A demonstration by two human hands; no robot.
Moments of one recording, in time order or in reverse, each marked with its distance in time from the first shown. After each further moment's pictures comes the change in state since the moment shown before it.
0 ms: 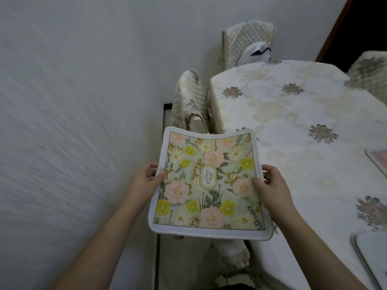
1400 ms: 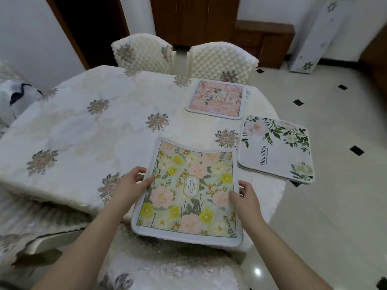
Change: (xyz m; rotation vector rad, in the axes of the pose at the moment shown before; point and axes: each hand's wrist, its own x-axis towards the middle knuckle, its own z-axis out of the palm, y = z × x) left_hand 0.169 0.130 0.303 0.463 -1.077 0.448; right_hand -0.029 0.086 -0.027 0.456 1.079 0.524
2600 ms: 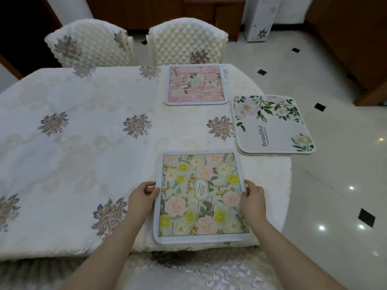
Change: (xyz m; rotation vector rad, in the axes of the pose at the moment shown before) left_hand 0.116 -0.071 0.028 0.206 -0.117 0.102; right_hand 0.041 0.064 0.068 -0.346 0.368 0.095
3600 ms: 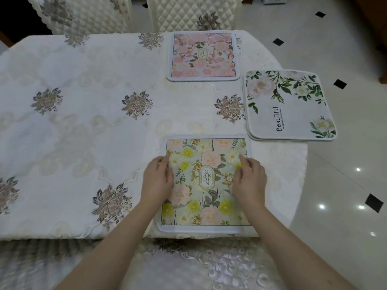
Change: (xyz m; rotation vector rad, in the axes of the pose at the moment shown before) left_hand 0.011 0.016 0.034 0.336 0.096 0.469; right_hand 0.007 -0.024 0.025 -0.299 0.170 -0.375
